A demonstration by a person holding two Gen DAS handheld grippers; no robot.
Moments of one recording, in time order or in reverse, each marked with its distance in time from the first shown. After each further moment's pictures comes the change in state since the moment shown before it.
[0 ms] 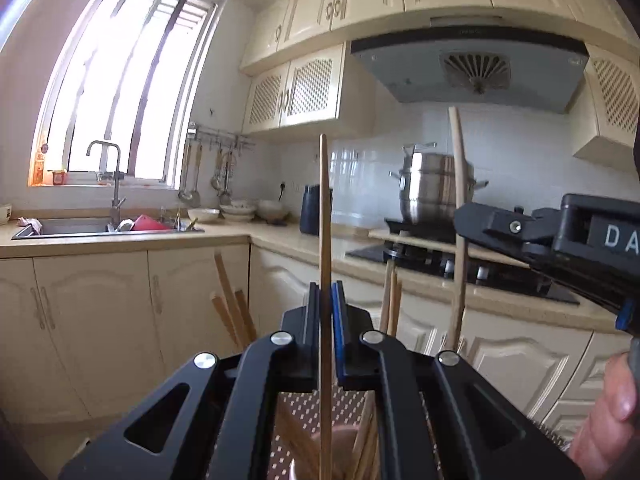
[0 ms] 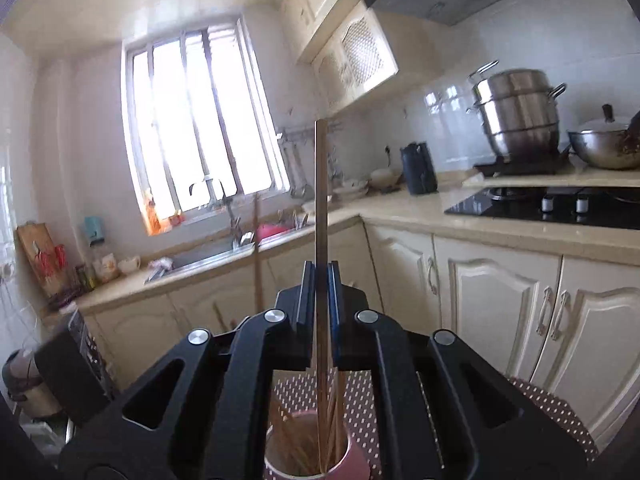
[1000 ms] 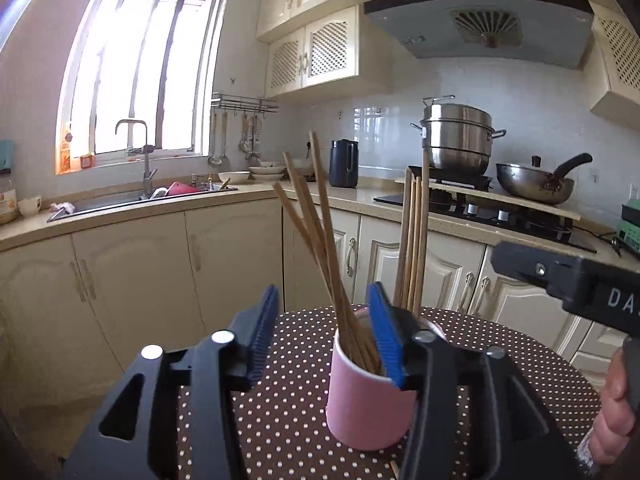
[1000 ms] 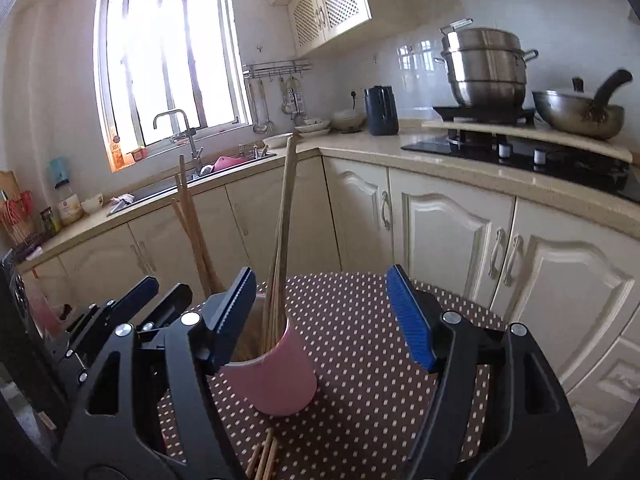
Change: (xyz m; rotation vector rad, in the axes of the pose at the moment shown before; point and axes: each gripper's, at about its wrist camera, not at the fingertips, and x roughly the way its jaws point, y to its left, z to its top) left arm -0.060 0.009 -0.042 0.037 0.138 0.121; right arm -0.034 -0.016 -0.058 -0.022 0.190 -0.150
